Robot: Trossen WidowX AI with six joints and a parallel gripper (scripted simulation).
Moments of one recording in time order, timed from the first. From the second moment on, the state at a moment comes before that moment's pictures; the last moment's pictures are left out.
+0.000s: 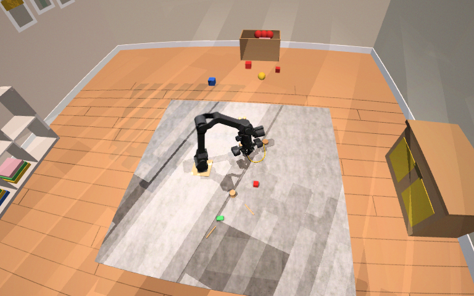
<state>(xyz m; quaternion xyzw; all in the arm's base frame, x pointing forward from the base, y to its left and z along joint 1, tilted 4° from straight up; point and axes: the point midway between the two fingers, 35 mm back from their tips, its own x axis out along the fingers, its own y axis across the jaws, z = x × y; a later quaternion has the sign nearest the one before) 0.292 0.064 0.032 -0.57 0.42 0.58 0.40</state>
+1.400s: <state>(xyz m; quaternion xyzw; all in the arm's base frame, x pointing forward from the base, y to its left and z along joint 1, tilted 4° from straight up) 0.275 0.112 0.034 -0.57 0.42 0.58 0.40</state>
